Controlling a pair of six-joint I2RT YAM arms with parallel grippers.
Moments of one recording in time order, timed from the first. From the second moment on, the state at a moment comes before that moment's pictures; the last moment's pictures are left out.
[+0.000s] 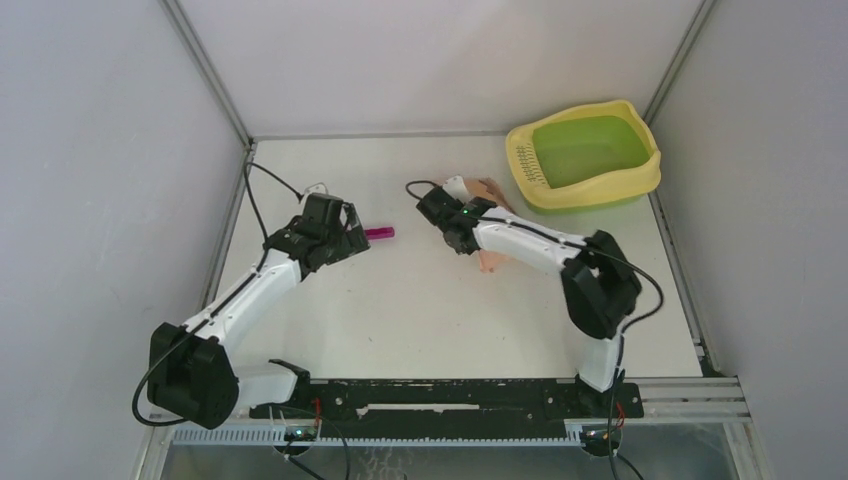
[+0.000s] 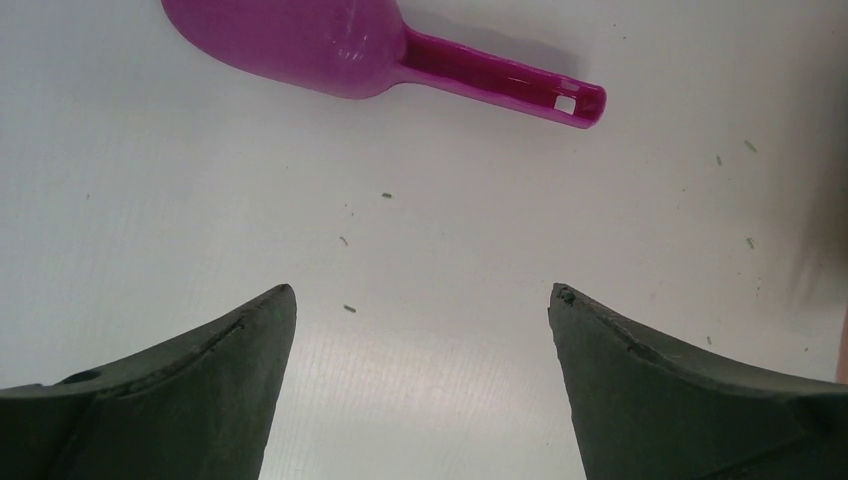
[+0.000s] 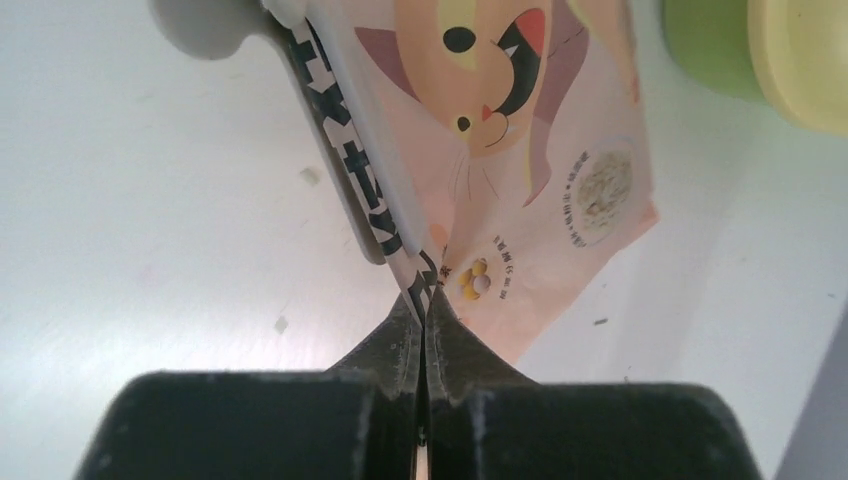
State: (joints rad) left arm -0.37 1.25 0.91 -0.55 -0.26 -0.63; right arm 0.80 1.92 1.46 -0.78 0.64 0.37
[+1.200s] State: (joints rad) left arm -0.35 1.13 0.83 -0.54 -0.26 -0.63; right arm 0.77 1.50 1.60 -0.90 0.23 0.40
